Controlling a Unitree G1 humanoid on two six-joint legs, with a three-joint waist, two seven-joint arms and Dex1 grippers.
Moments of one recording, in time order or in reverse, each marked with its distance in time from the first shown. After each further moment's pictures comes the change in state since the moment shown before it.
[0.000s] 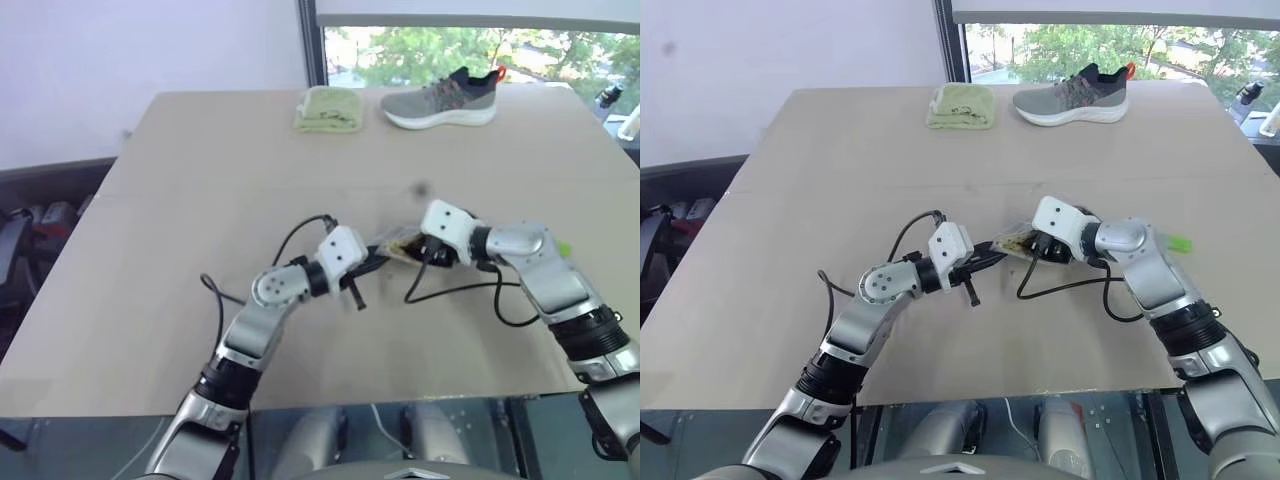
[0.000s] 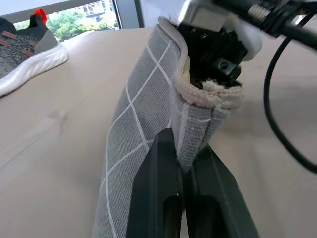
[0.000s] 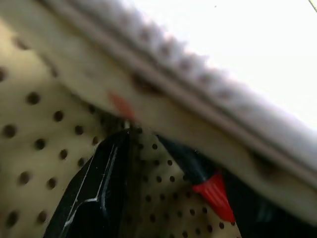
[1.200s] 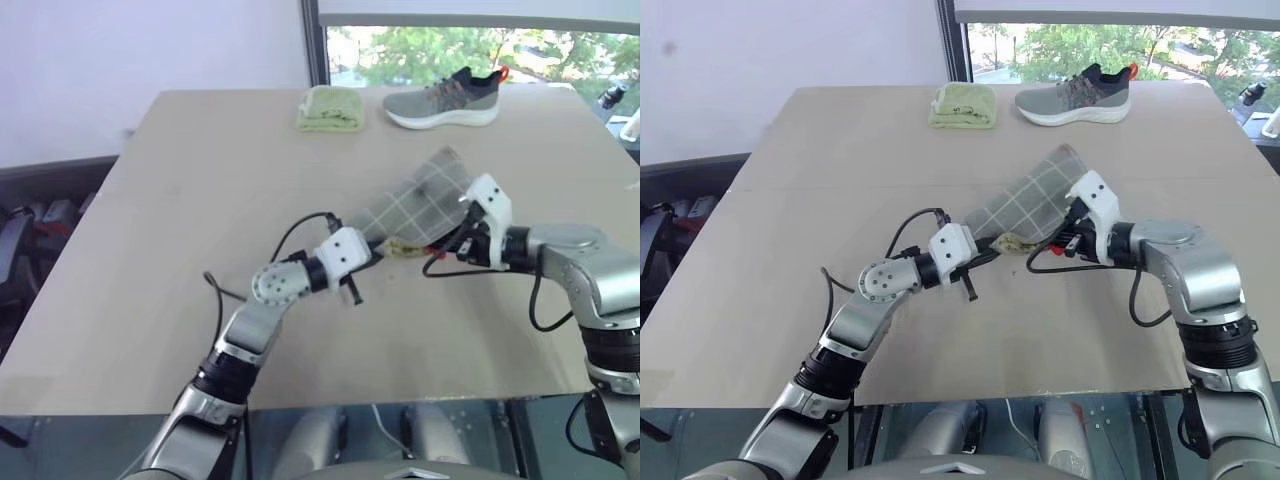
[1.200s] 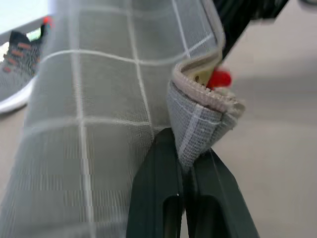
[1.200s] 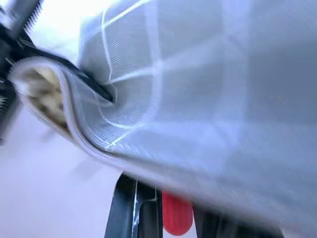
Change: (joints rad) left arm -0.024 0.030 -0.011 0.060 0.129 -0.086 0.044; right arm 0.094 -0.042 -0.353 -0.354 0.427 0.680 0.029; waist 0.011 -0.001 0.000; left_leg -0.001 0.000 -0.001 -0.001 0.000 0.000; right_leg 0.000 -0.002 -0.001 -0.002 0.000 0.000
